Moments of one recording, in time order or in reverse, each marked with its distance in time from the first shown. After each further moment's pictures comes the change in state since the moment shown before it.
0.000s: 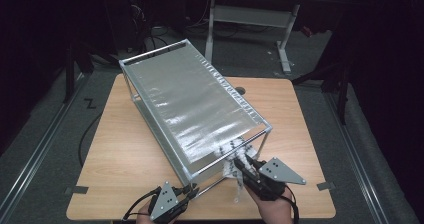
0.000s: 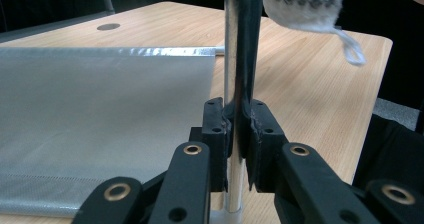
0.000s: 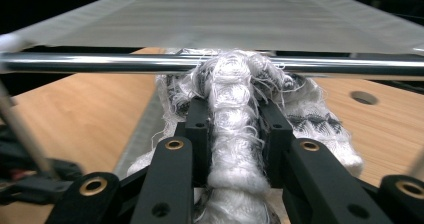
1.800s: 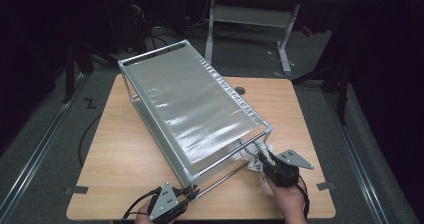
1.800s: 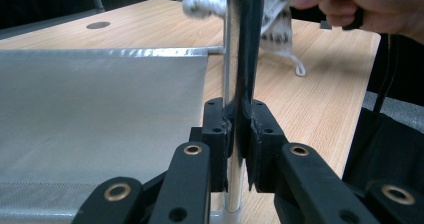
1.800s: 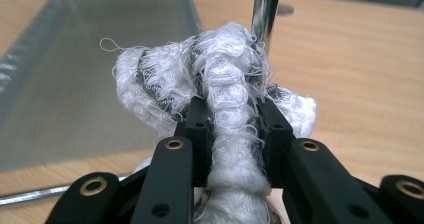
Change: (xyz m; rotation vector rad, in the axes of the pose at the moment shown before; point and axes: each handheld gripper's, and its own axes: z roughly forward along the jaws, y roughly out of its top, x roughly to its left) left arm 0.000 0.001 -0.001 0.011 -0.033 0.011; right arm -0.074 -0.055 0.019 0.201 -0.214 0.117
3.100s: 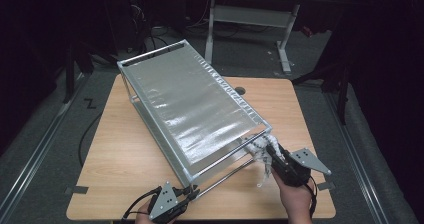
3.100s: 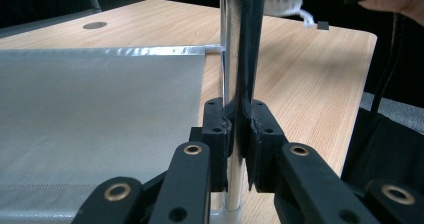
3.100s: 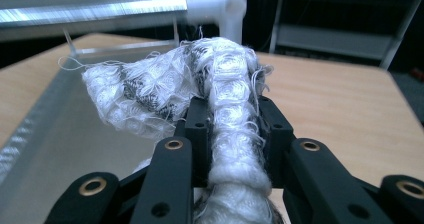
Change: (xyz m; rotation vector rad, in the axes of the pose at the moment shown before) left arm 0.001 0.000 0.000 -0.001 -0.012 -0.001; right arm -0.004 0.024 -0.033 -0.201 -0.029 0.020
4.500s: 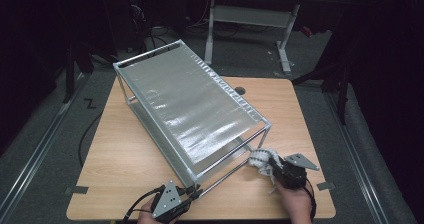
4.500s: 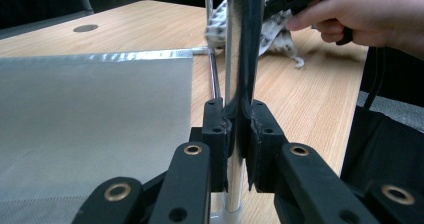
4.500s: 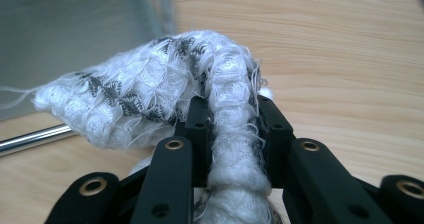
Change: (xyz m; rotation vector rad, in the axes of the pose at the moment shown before) left arm 0.000 0.003 0.008 0.000 -0.028 0.015; right arm -0.030 -0.057 0.026 0.286 -0.078 0.026
